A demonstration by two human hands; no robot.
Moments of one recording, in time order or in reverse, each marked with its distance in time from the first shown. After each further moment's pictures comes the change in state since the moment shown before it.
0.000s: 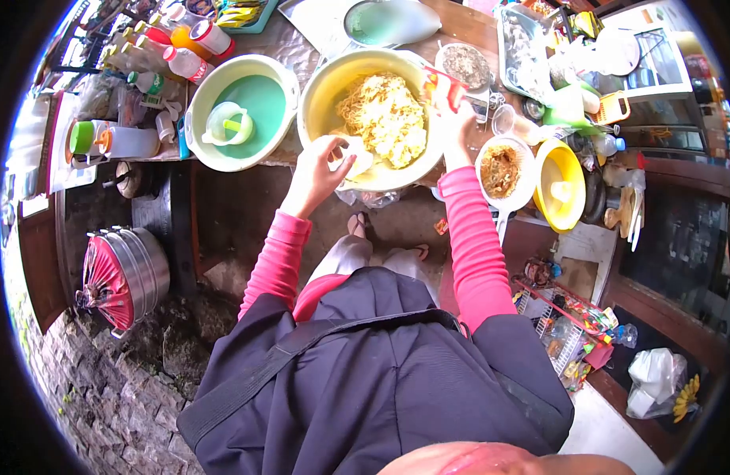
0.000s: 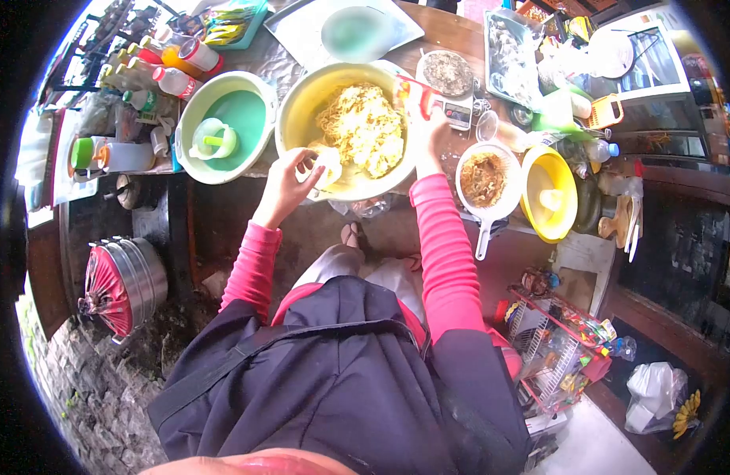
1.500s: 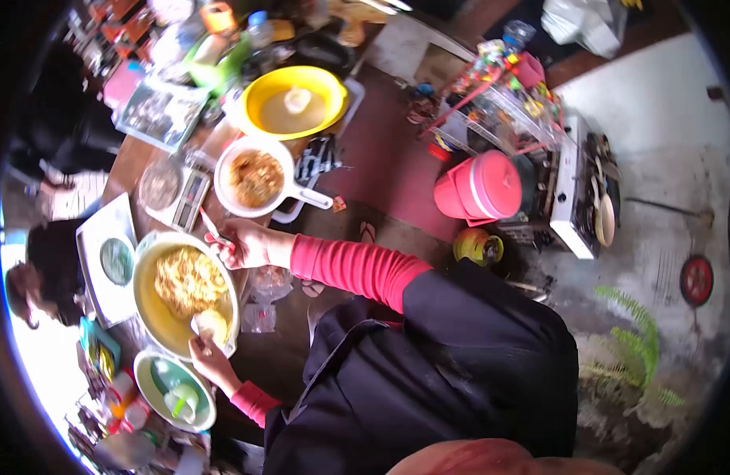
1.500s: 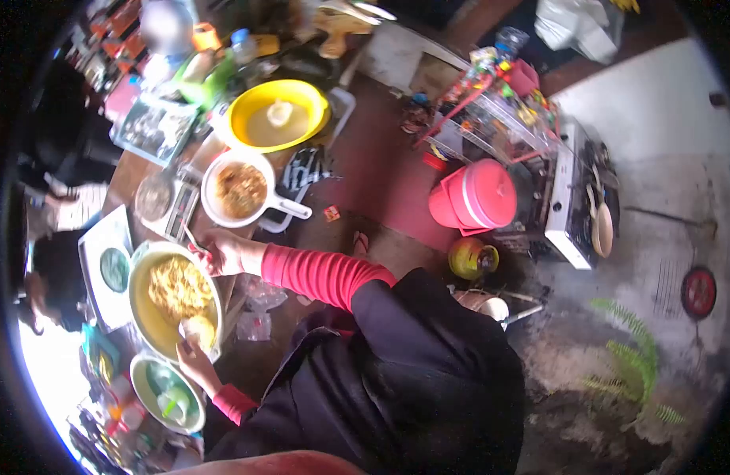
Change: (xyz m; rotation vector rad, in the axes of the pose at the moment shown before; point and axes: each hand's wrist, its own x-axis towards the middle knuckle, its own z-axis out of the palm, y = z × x) left_hand 0.000 -0.011 0.042 0.269 -0.173 0.147; right_hand -0.089 0.023 -0.127 1.956 -0.451 0.922
